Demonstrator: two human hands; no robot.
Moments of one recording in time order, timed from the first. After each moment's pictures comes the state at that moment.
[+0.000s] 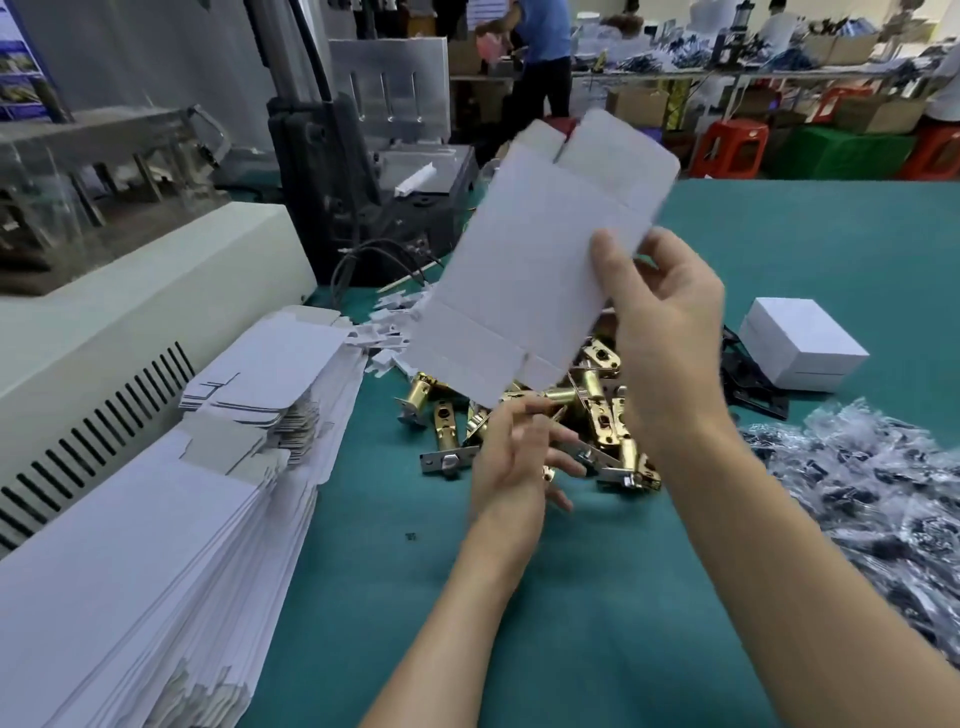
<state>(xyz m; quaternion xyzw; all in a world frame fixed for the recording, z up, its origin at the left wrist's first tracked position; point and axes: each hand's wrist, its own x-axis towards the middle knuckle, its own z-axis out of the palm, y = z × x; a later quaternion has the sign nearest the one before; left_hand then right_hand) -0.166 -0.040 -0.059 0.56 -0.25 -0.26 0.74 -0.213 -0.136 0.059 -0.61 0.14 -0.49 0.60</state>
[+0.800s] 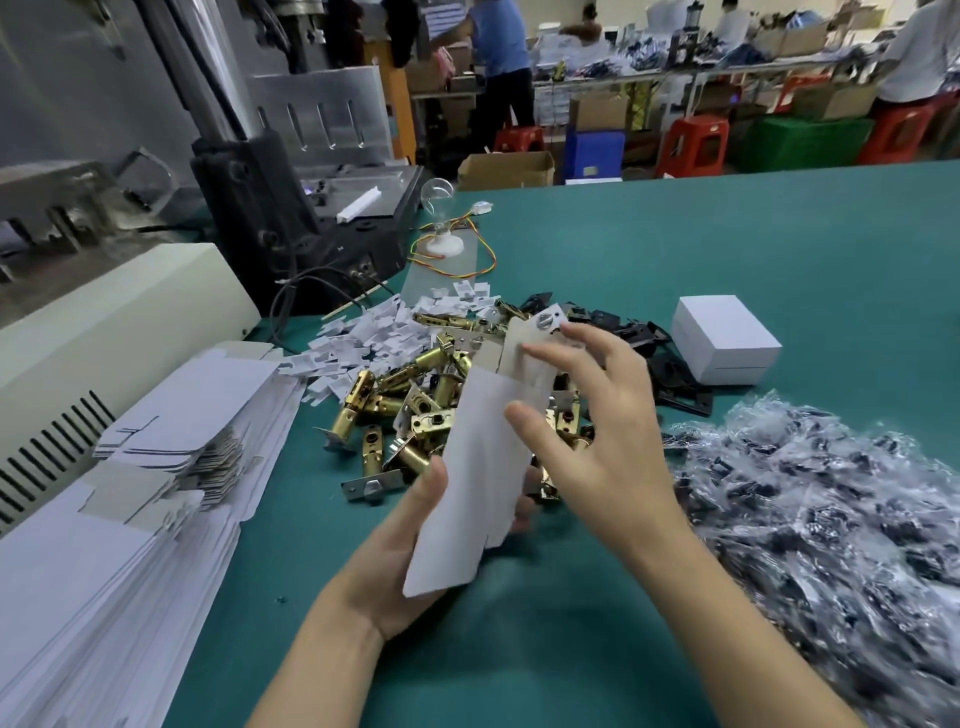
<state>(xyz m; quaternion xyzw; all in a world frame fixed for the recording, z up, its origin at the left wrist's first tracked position) -0.167 -0.009 -0.042 0.44 -0.27 -0.53 0.67 -0.286 -0.162 -0.009 -0.82 0.19 -0.46 0.29</state>
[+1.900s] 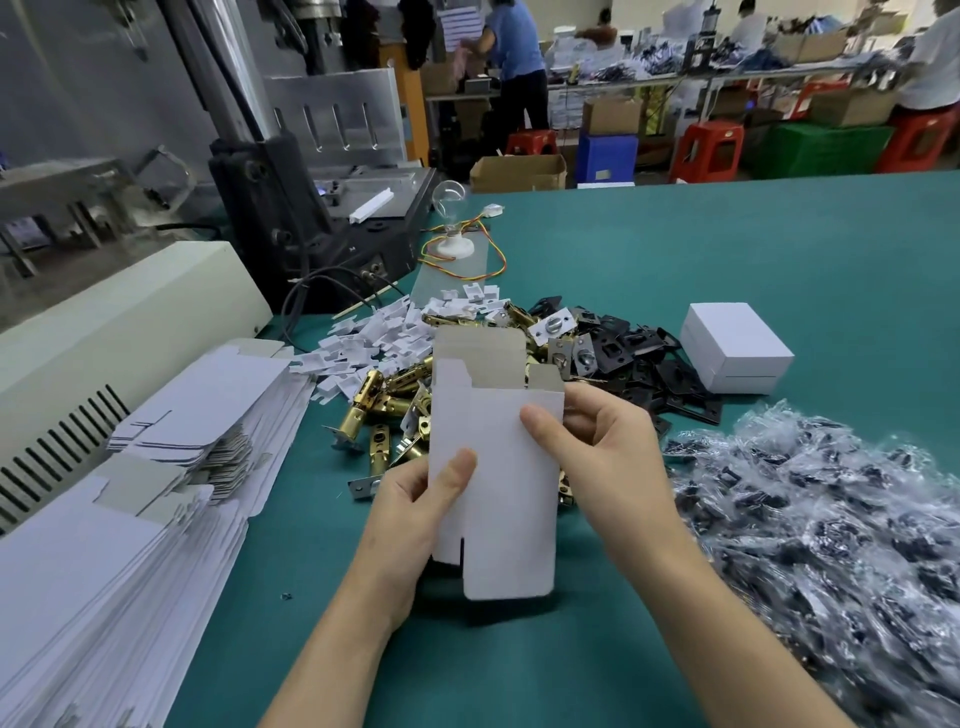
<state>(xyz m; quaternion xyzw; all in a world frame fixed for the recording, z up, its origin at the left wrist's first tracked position) -0.172 -0.015 -0.033 0.59 -0.23 -0.32 0.70 -0.284 -0.152 -0.008 -0.66 0.19 -0.36 0.63</state>
